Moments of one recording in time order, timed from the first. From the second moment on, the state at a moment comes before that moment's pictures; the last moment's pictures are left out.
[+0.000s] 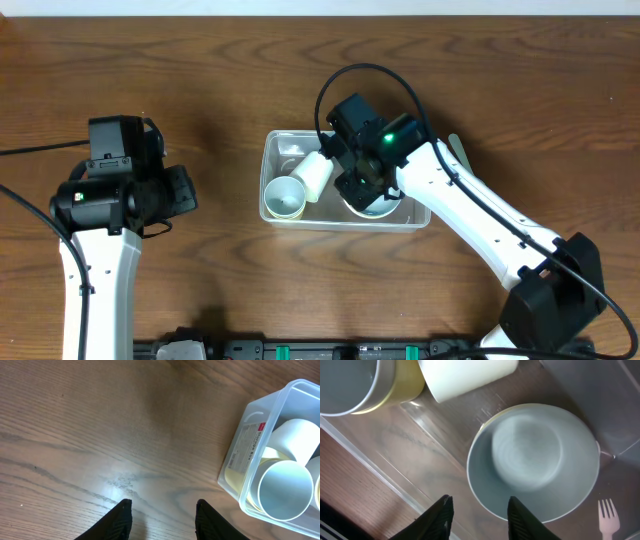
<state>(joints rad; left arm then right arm) 0.11 1.19 1.18 -1.18 0.05 -0.22 0.66 1.76 1.48 -1.11 -0.06 -0.04</state>
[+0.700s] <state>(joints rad) 0.11 1.19 1.18 -1.19 0.05 -0.21 0.75 1.80 1.48 -0.98 -0.19 -0.04</state>
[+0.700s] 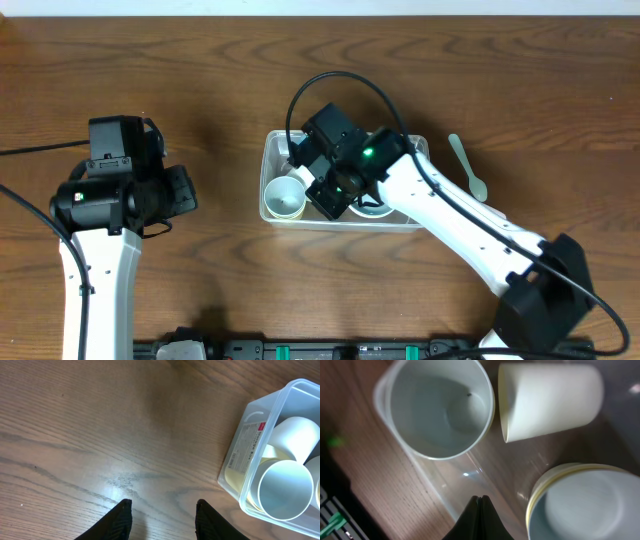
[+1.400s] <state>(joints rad) 0.11 1.19 1.18 -1.19 0.06 -0.21 0.75 1.92 1.48 -1.02 -0.04 0.08</state>
